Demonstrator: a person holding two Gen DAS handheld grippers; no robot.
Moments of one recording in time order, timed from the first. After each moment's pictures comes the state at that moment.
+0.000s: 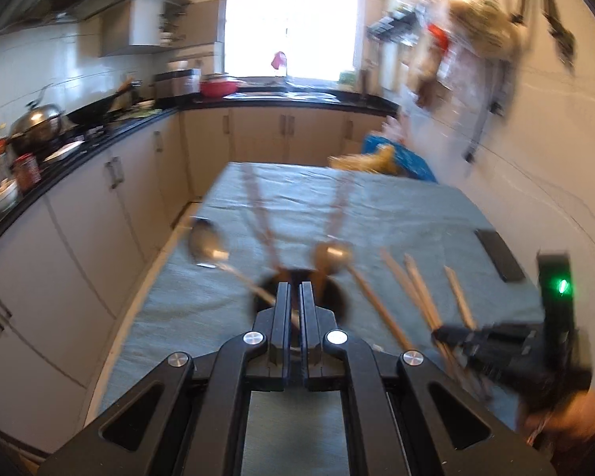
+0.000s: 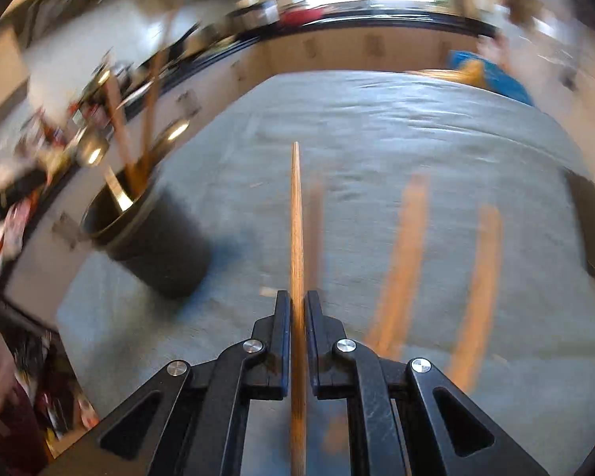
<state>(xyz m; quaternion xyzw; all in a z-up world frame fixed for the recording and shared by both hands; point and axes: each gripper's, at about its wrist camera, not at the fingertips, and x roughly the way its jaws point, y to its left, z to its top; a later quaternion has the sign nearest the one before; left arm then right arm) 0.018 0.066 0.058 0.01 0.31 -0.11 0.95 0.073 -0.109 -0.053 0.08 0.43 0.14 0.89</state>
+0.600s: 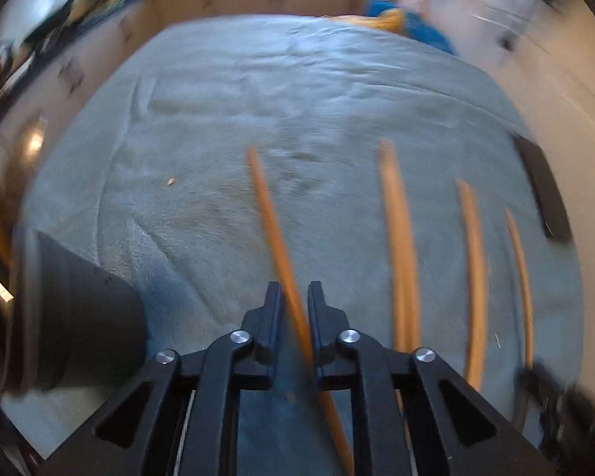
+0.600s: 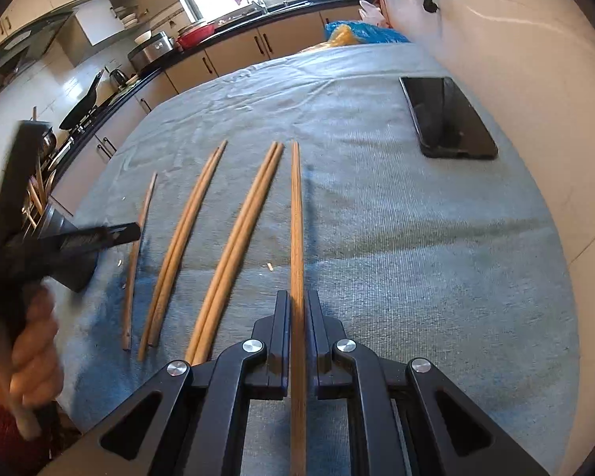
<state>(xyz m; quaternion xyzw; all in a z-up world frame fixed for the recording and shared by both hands) 0.144 -0.075 -0.061 0.01 0.54 -0.04 0.84 0.016 -0.242 -0.086 0.17 0.45 0.02 0.88</state>
